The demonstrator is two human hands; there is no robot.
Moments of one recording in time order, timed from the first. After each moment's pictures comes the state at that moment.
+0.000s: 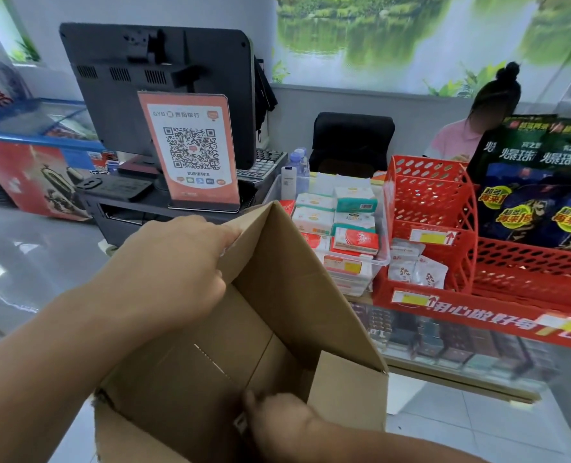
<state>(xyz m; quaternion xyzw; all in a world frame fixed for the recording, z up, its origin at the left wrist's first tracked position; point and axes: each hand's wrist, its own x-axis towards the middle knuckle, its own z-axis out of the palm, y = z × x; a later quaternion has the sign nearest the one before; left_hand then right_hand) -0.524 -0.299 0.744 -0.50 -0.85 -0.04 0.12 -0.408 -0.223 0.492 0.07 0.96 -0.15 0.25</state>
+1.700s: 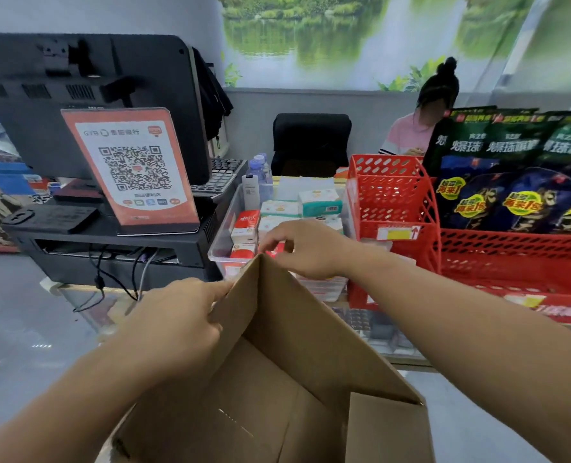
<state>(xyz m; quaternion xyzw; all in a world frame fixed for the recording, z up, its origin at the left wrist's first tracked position) -0.545 -0.264 0.681 -0.54 -0.84 -0.10 -0.02 -0.449 -0.041 0.676 0.11 0.96 -0.23 -0.06</state>
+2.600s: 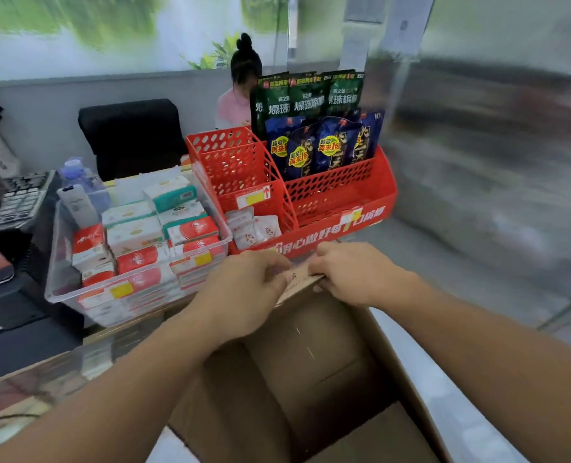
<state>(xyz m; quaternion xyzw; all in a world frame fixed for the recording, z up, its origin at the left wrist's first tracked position) -0.427 -0.162 0.665 -0.73 -0.61 -0.21 -0.22 -0.231 -0.093 0.643 0.43 0.90 0.03 0.04</state>
